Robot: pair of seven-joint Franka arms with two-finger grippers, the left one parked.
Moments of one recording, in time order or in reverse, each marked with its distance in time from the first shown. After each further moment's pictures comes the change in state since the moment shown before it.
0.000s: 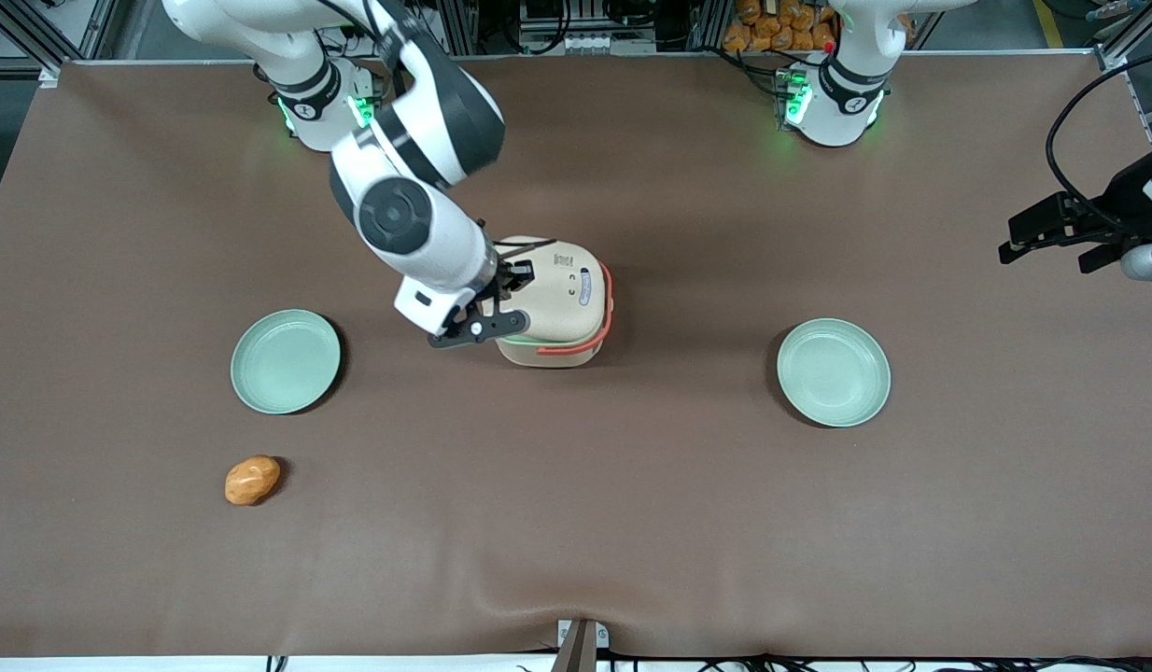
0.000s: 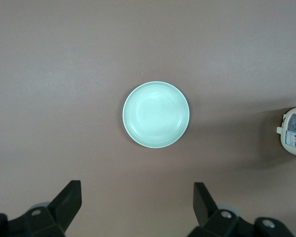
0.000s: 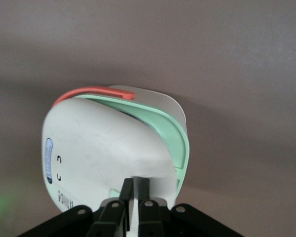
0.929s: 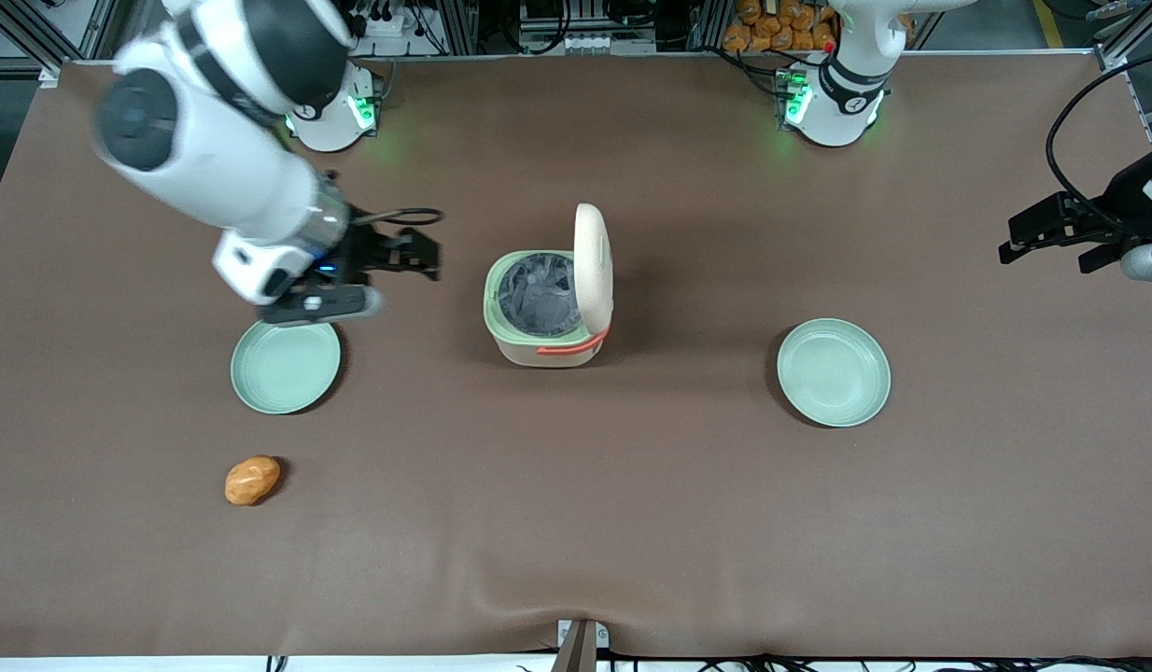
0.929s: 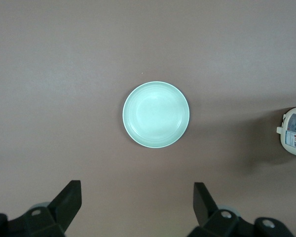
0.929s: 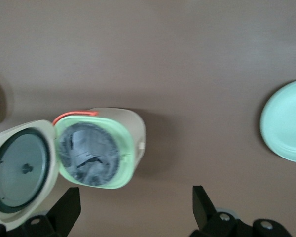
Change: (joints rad) arm -0.289 -0.207 0.070 0.001 -0.022 -0.162 -0.004
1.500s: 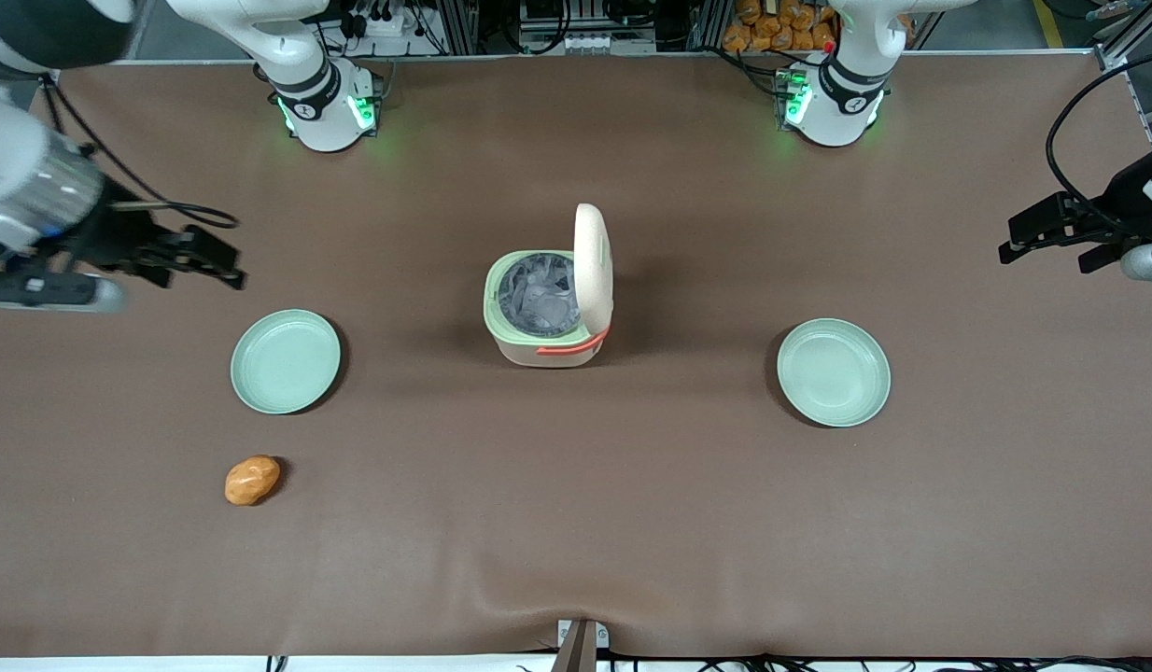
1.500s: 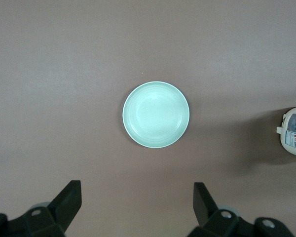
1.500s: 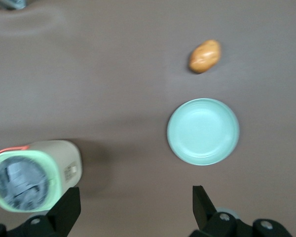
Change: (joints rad) arm -0.274 -0.119 0.019 -0.001 -0.149 -0.067 -0.114
